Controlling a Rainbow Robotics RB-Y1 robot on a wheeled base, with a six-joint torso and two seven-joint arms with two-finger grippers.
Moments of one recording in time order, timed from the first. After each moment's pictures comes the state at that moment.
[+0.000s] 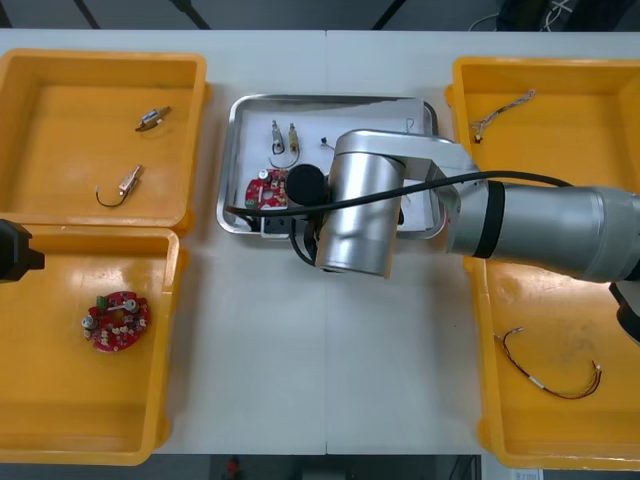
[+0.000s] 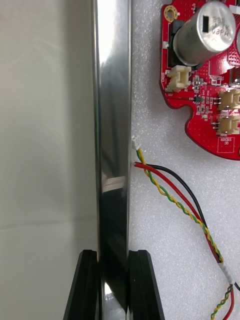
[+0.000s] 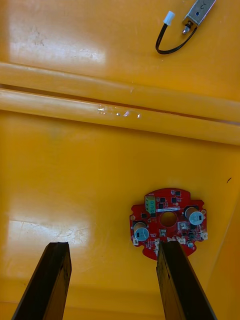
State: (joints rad) right arm -1.16 -0.51 1.20 -1.61 -0.63 1.32 1.71; left arm 0.03 1.18 0.14 -2.18 1.01 1.42 -0.91
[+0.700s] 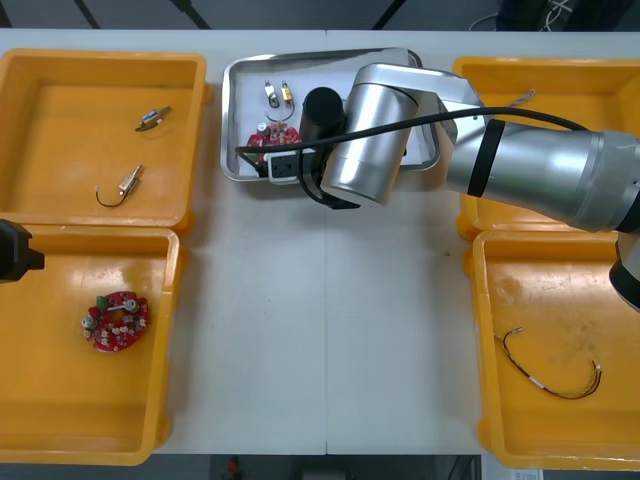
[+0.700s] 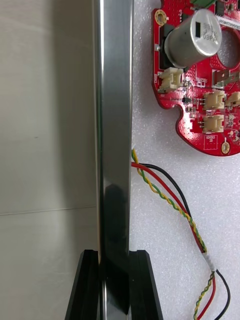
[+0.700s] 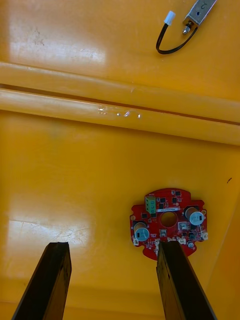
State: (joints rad) right arm -1.29 -0.50 1.20 -1.33 -0.69 1.10 1.94; left arm 0.03 1.18 0.14 -2.18 1.01 1.42 -0.91
